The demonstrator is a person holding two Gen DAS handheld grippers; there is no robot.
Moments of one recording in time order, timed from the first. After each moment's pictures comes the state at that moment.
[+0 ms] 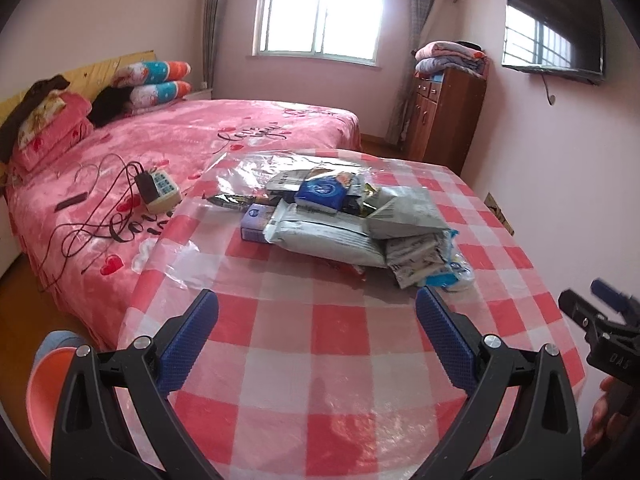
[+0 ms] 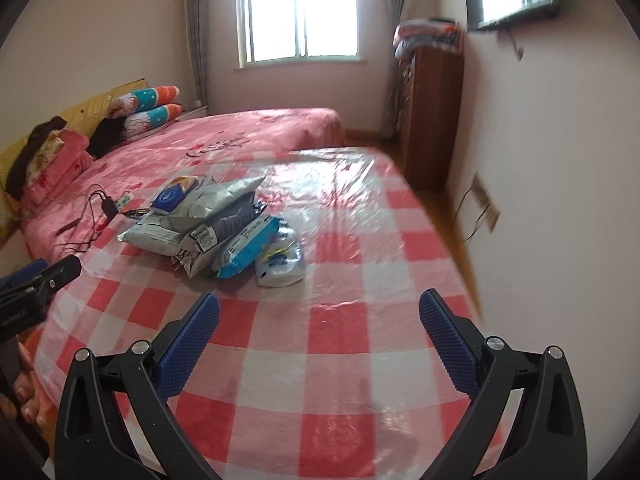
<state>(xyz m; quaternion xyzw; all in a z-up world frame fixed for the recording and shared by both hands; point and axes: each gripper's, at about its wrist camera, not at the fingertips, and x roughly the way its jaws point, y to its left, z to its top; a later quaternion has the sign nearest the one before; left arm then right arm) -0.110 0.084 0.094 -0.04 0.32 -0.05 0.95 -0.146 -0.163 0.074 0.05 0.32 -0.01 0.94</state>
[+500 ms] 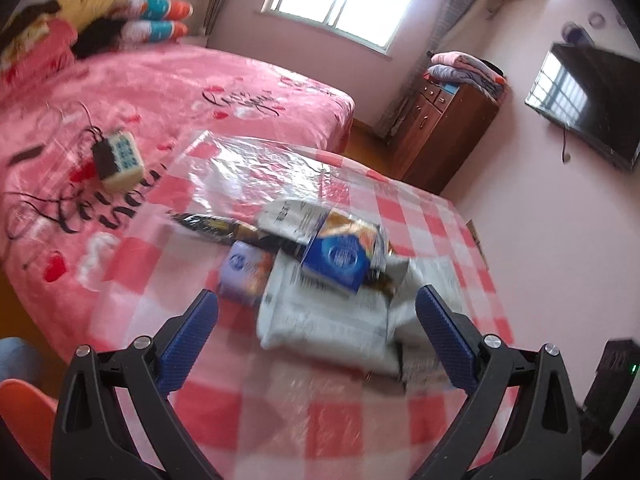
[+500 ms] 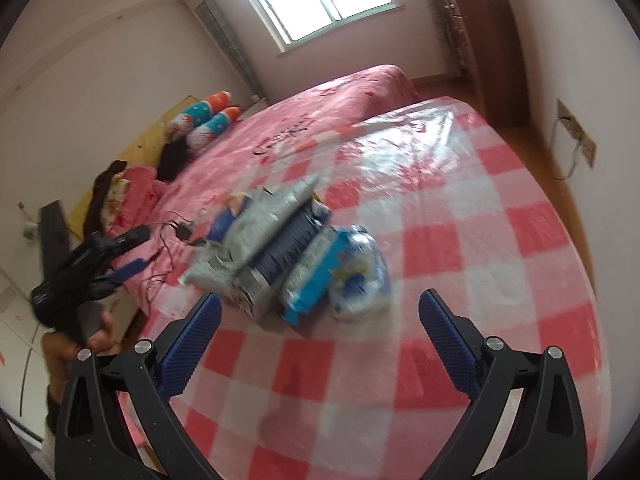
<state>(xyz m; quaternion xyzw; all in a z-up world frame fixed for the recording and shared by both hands) 0.030 0.128 0.098 -0.16 0.38 -0.10 0.91 -0.060 -0.182 0.064 0.21 0.36 0.15 0.90</state>
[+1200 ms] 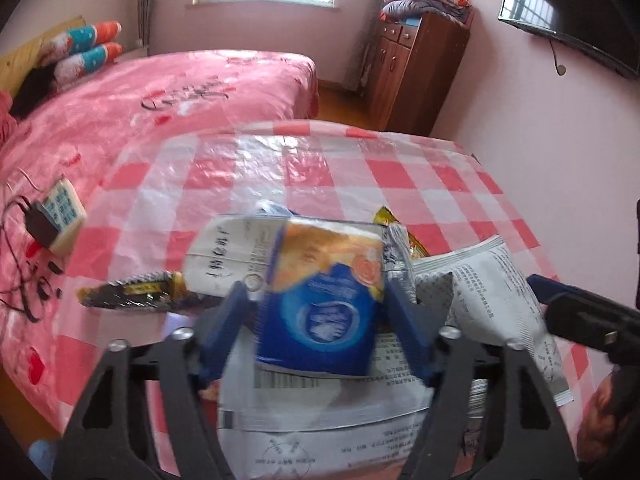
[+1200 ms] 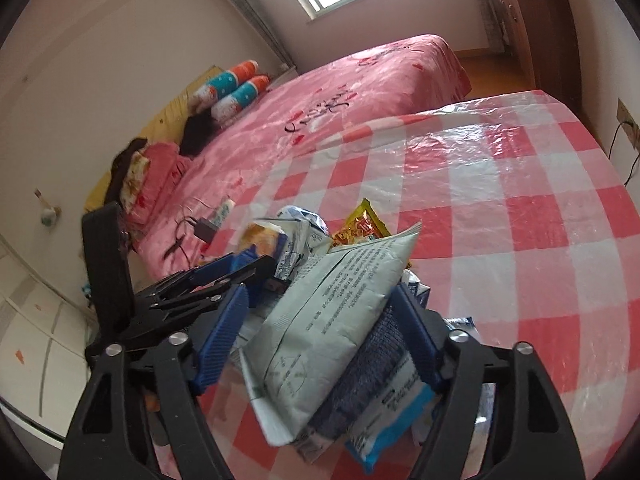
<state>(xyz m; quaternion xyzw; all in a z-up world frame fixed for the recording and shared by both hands) 0.118 0.076 0.049 -0.03 0.42 -0.16 0.89 0.064 -0.118 0.062 0.19 0.41 0.21 0.87</state>
